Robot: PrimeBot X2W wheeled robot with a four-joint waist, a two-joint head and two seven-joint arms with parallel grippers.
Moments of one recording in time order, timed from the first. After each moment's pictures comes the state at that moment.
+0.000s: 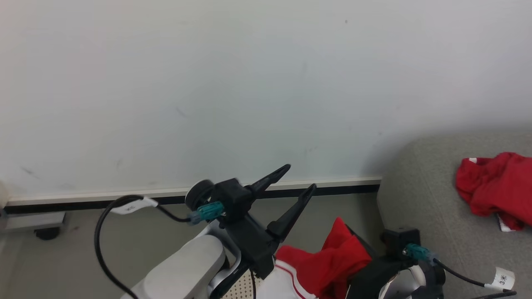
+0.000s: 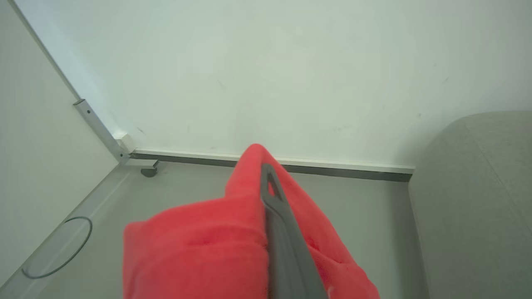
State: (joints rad) left arm -0.81 0.17 -1.02 0.36 -0.68 -0.04 -0.26; right arm -0.16 -0.09 0.36 0.22 0.22 0.13 0.09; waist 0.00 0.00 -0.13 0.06
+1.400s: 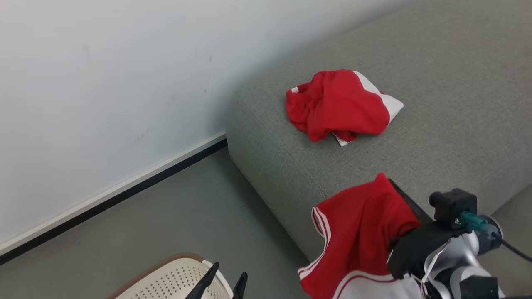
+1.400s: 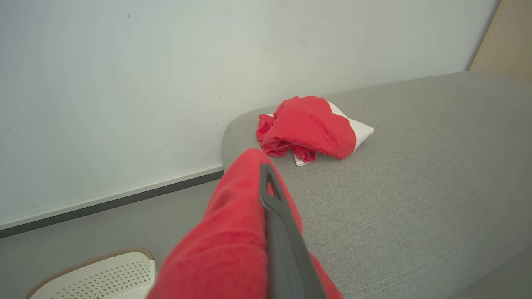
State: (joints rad) left arm -0.06 0.12 -0.39 0.10 -0.28 -0.10 -0.26; right arm -0.15 -0.19 0.26 -0.07 0.18 0.13 0.19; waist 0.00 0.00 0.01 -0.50
